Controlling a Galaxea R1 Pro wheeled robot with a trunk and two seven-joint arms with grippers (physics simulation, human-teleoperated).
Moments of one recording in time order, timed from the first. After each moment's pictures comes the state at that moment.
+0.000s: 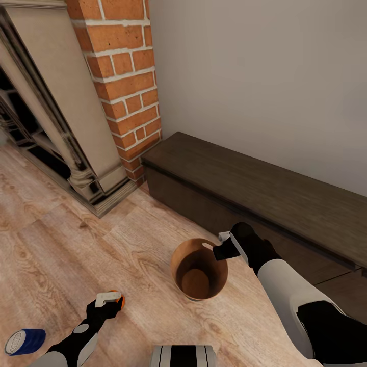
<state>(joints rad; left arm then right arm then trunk) -0.58 0.11 -0.06 -0.20 0.13 -0.28 -0.01 -0.98 0.03 0.20 -0.59 0.07 1.04 0.32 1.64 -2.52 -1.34</state>
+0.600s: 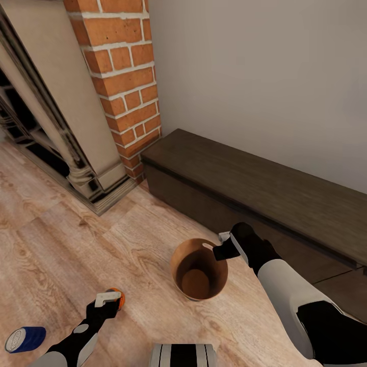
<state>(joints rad) -0.58 0.11 -0.06 -0.20 0.13 -0.28 -0.01 -0.98 0.03 0.20 -0.59 0.07 1.04 0.32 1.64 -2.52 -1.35</state>
